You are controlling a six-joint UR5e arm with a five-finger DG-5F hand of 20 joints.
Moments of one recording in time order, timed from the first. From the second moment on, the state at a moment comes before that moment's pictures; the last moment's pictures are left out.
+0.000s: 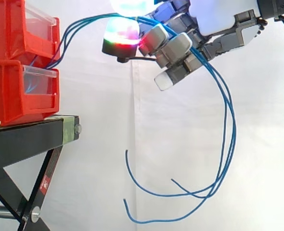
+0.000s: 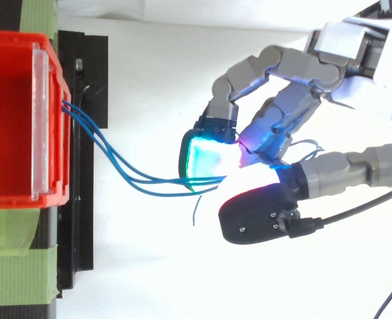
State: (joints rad) arm 0.25 -1.82 -1.53 -3.16 -1.05 -0.18
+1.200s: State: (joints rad) arm 0.24 -1.82 -1.53 -3.16 -1.05 -0.20
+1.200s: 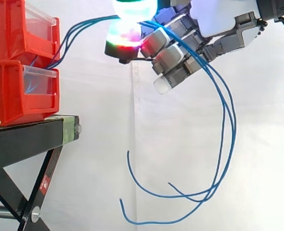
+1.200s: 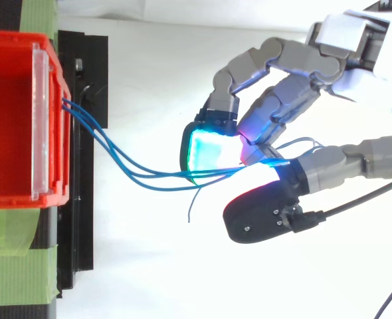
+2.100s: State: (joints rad) arm 0.24 -1.82 -1.53 -3.16 -1.05 -0.21
